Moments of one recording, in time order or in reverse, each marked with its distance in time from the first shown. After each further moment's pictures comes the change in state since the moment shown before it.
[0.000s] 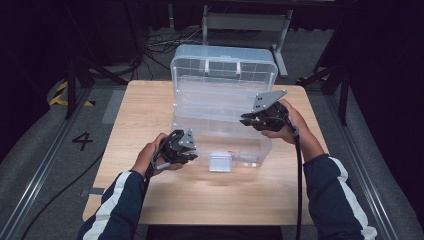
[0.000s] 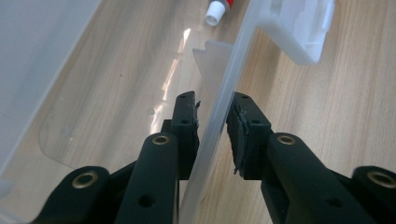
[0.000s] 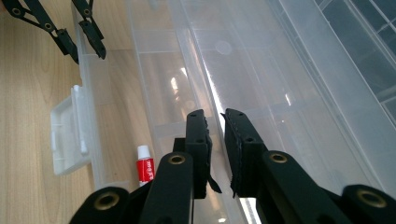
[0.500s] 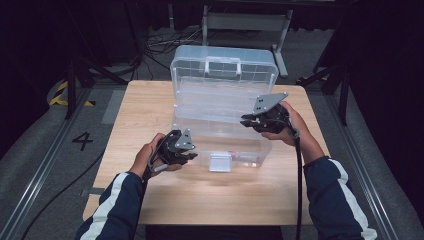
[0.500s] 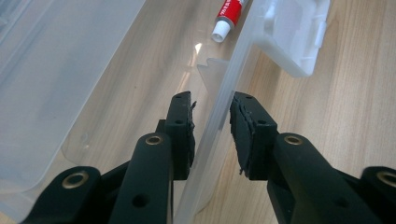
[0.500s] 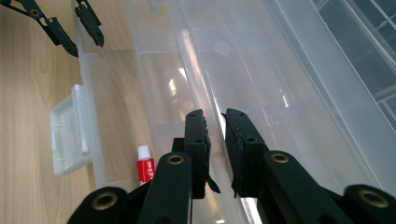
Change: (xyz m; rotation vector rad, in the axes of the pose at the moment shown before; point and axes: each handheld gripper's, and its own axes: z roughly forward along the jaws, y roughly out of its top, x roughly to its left) left arm -0.006 -0.002 -0.011 -0.057 0.050 0.010; right arm 0.004 -0.003 0.000 -0.012 -0.014 0.003
